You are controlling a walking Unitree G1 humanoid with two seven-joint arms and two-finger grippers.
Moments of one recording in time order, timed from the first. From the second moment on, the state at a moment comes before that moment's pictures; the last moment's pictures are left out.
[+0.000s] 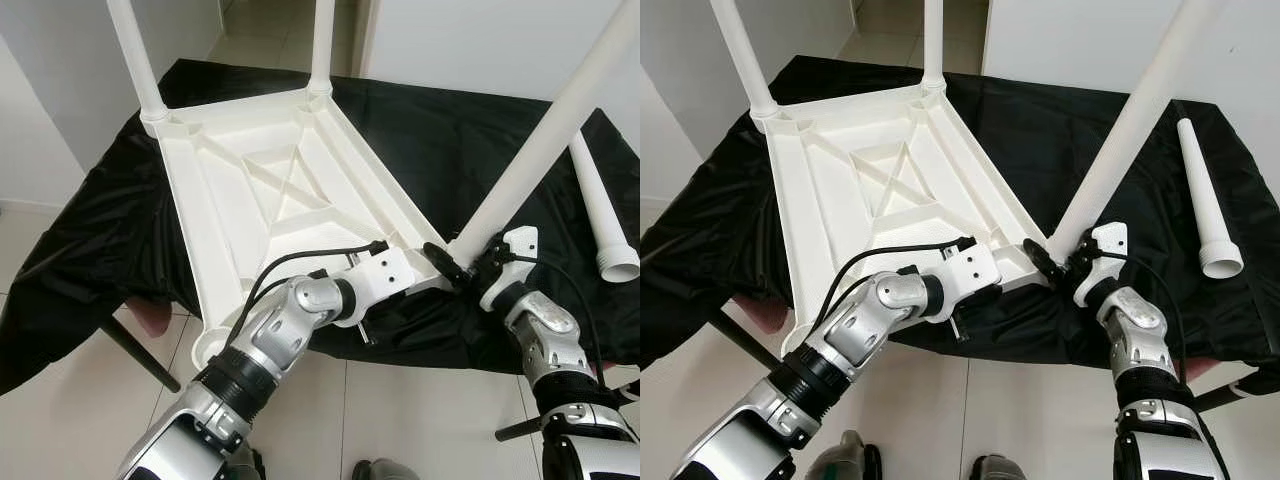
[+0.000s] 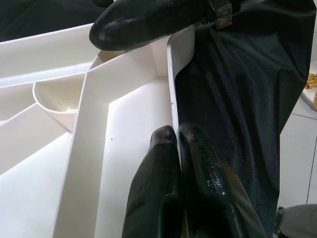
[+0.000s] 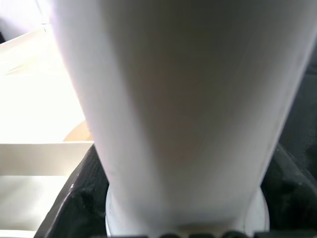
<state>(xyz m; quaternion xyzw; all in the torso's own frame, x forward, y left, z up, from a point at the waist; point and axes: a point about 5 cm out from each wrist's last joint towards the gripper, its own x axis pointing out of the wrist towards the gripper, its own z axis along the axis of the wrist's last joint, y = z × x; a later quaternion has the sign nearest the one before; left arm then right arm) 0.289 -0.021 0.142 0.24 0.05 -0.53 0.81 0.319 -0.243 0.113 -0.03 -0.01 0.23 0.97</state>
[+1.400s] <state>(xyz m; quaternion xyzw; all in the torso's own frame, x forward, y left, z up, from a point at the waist) 0.289 -0.018 0.143 0.24 0.05 -0.54 0.81 0.304 -0.184 0.117 0.04 -0.04 -0.16 0.99</state>
